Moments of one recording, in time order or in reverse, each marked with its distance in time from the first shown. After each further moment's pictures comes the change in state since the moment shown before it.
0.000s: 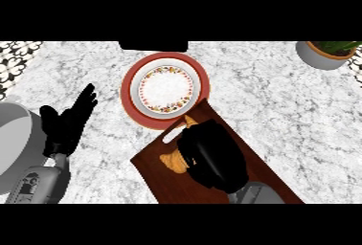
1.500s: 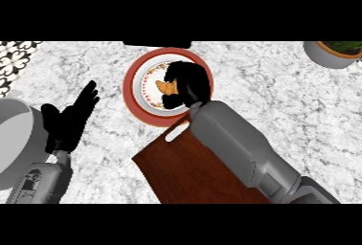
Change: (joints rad) left arm -0.024 -0.012 0.013 0.018 -0.014 -0.021 -0.024; right arm -0.742 0.030 0.040 0.961 -0.607 -0.452 0.386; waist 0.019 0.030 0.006
